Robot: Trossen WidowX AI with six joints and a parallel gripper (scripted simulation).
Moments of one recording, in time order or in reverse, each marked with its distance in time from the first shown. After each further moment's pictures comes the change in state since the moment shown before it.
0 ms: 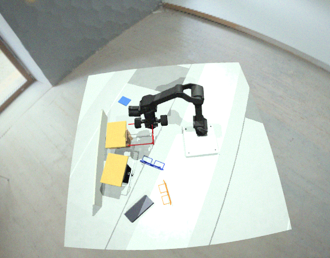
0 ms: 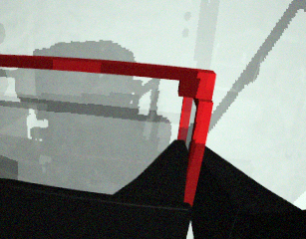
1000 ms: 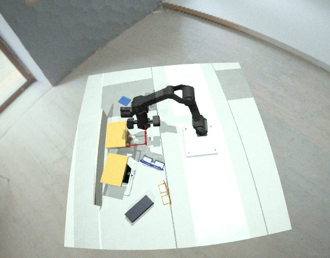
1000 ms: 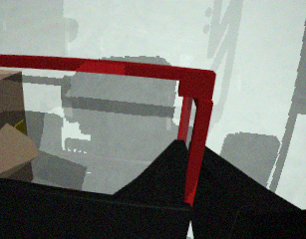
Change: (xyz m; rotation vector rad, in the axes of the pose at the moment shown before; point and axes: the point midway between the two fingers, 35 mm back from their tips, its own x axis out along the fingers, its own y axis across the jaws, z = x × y) arm -0.001 0.043 0.000 0.000 0.000 0.003
